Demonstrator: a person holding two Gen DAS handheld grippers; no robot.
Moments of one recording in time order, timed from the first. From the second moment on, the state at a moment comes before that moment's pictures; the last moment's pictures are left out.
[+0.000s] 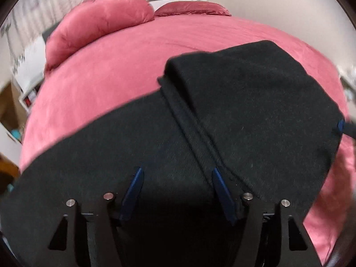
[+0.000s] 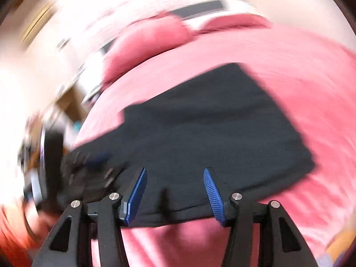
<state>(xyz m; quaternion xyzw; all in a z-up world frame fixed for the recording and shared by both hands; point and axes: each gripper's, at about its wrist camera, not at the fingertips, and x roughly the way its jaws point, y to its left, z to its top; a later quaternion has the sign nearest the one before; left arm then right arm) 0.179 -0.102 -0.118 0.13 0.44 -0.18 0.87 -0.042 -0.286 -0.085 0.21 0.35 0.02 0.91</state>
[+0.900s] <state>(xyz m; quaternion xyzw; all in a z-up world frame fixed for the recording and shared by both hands) 0.062 -0.020 -0.110 0.03 0.45 -0.21 0.87 -0.061 -0.431 -0.160 0.51 0.29 -0.01 0.81</state>
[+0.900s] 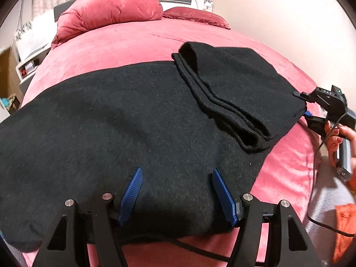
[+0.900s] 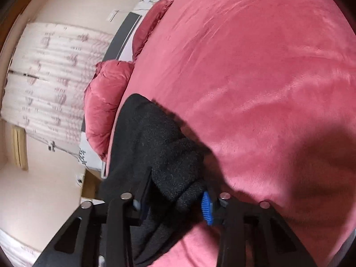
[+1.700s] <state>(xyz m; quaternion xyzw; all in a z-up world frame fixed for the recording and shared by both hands) 0.037 0.265 -0.073 -0.30 0.32 0.00 0.90 -0.011 -0.152 0.072 0.17 0.28 0.16 0.93</state>
